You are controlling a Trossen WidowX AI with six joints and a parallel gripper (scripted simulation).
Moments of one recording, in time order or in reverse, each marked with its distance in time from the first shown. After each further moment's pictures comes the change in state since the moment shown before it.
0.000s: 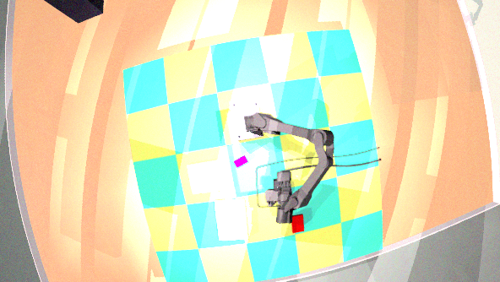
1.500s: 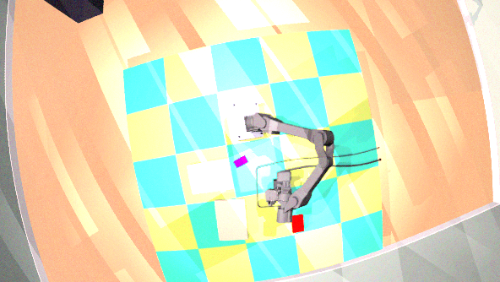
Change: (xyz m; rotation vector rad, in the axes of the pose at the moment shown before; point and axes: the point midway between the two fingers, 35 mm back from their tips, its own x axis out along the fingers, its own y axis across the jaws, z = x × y) arm 0.005 0.000 0.000 0.000 0.001 0.001
